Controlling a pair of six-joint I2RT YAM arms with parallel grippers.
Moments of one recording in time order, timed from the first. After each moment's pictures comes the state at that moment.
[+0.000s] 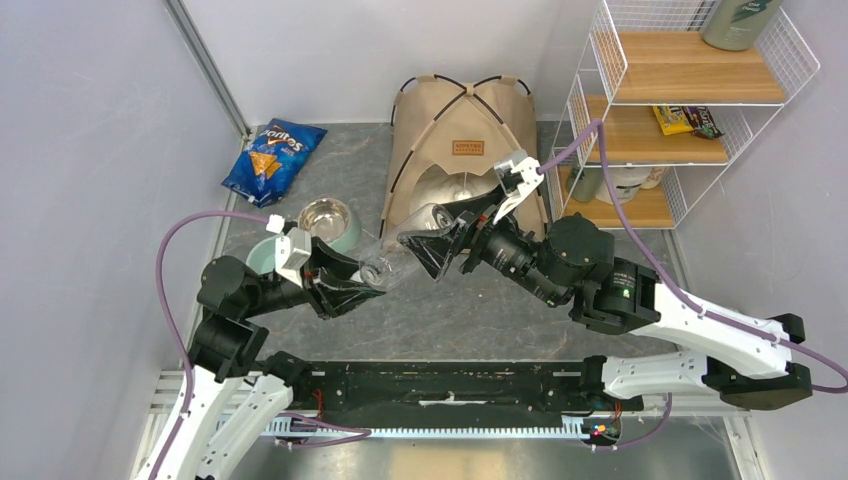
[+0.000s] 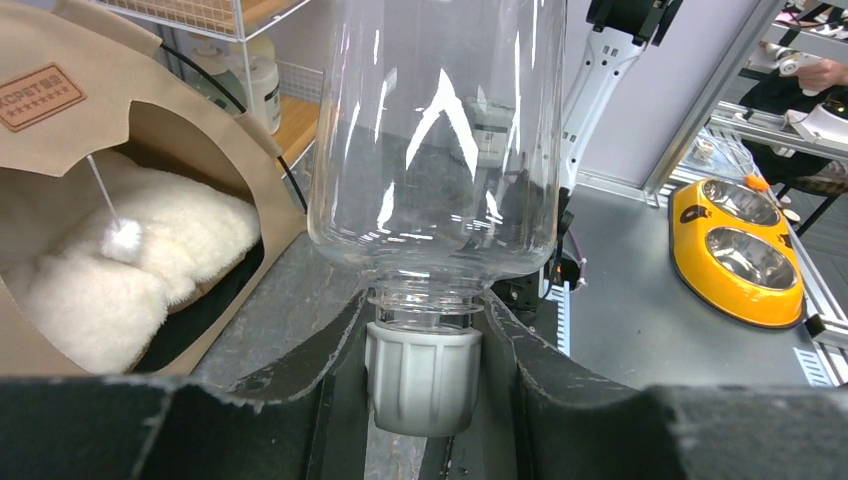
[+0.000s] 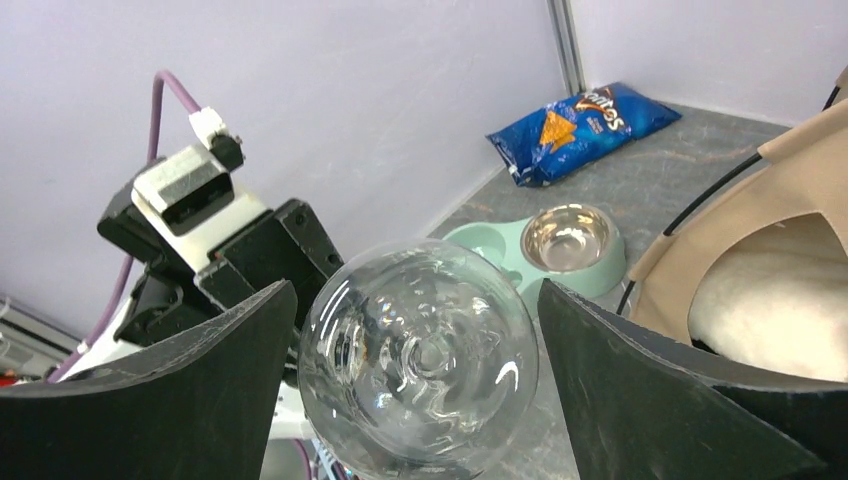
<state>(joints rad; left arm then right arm) -0.40 0.49 0.78 -0.15 0.93 -0.27 1.29 1.09 1.39 -0.22 0.38 0.37</state>
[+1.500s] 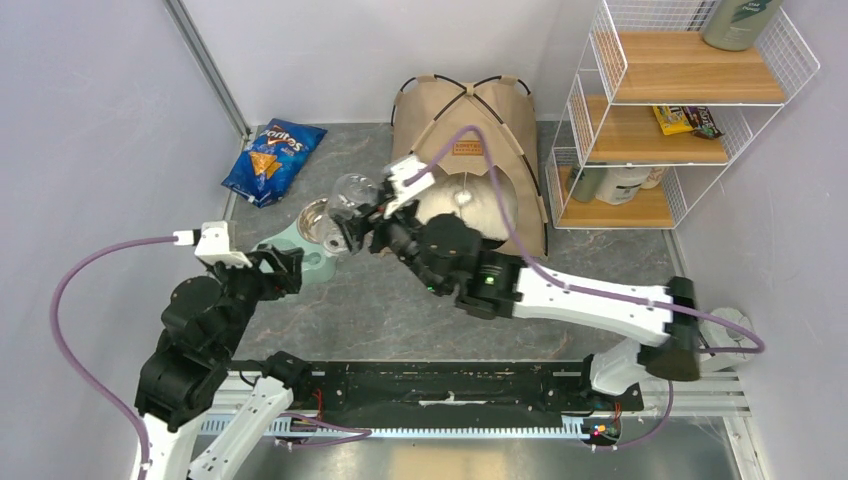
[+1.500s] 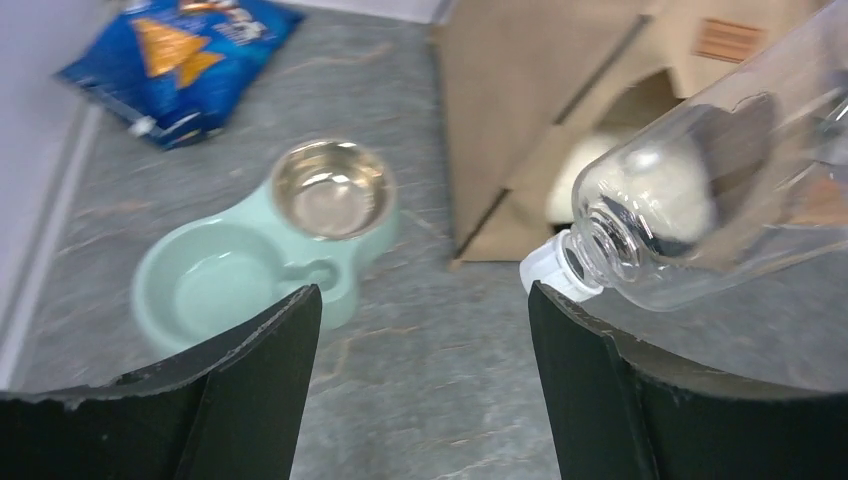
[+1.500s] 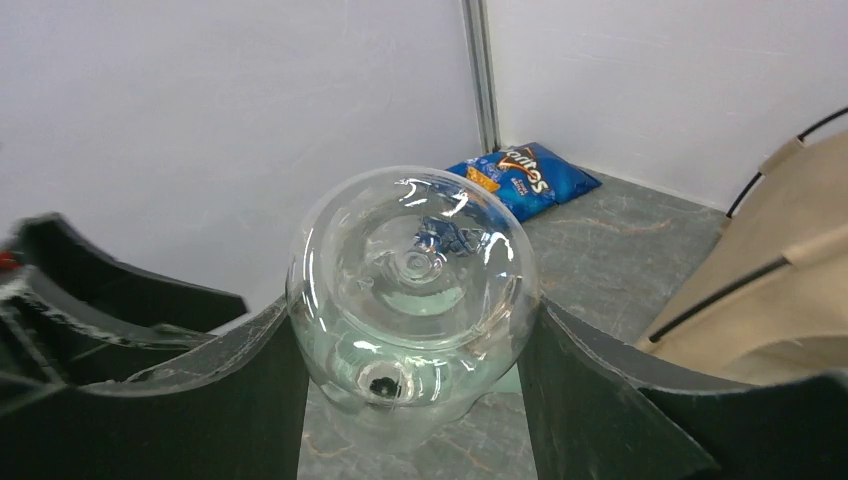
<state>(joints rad) -0.40 0.41 1.04 -0.81 -0.19 -0.29 1.29 1.45 1.42 0.20 0.54 0.15</state>
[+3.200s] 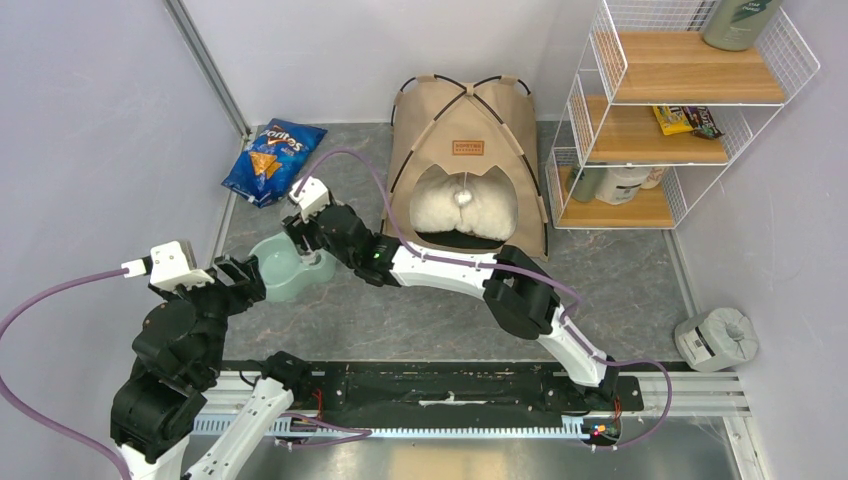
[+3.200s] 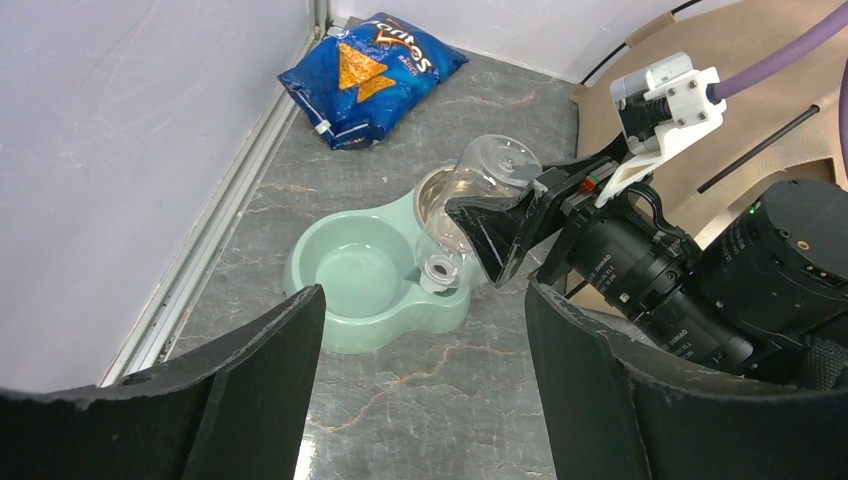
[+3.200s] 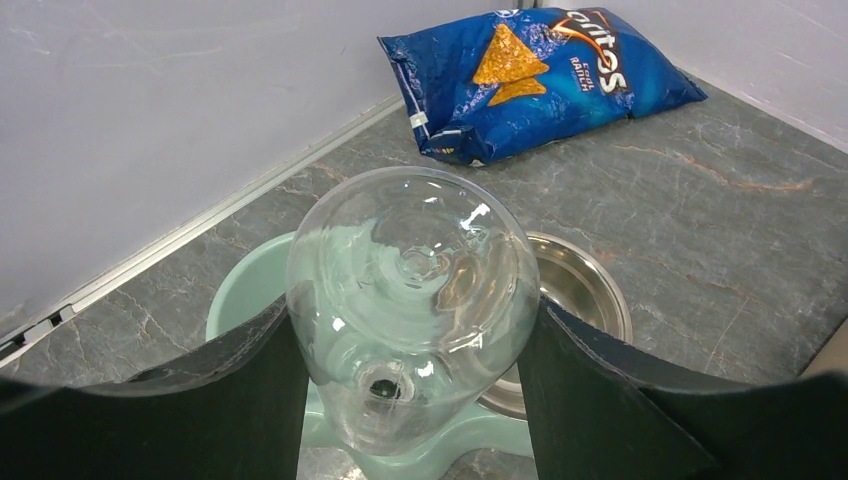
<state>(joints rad) -0.40 0.35 1.15 -1.00 -0.57 -0.30 1.15 2.28 1.91 0.27 0.31 0.04</state>
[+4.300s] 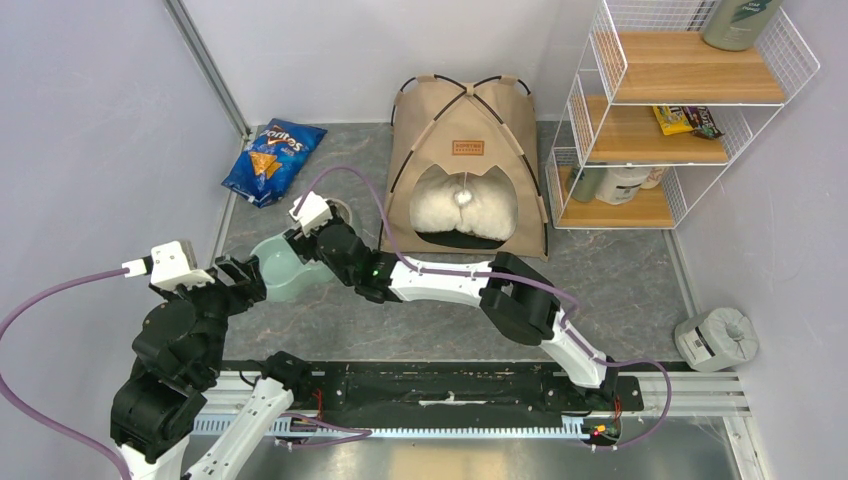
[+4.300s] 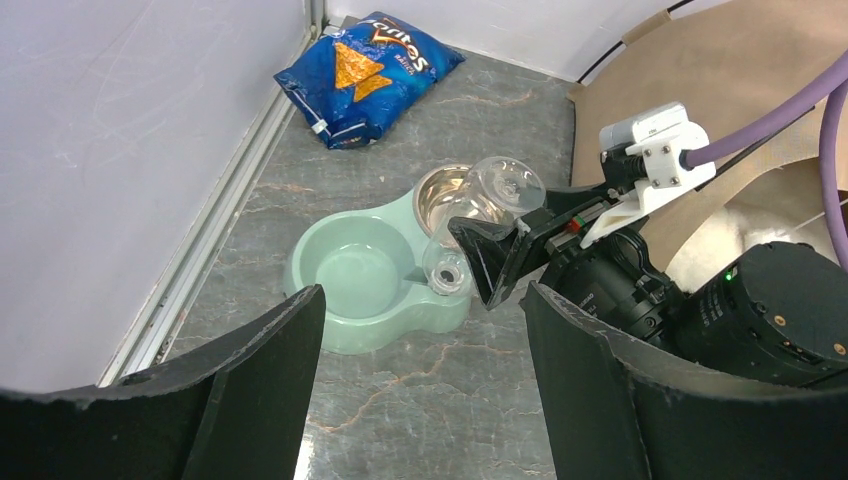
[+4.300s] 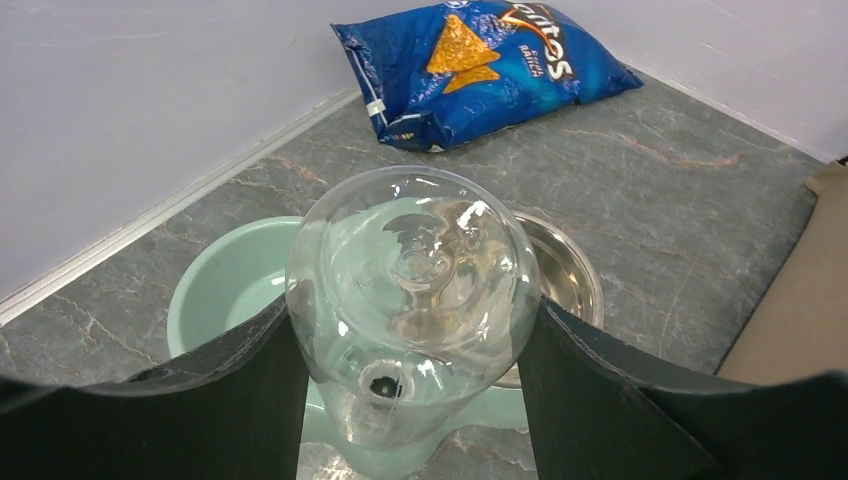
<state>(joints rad) -0.40 0.35 1.15 -1.00 -0.57 -0.30 1.19 2.27 1.81 0.38 0.46 -0.02</state>
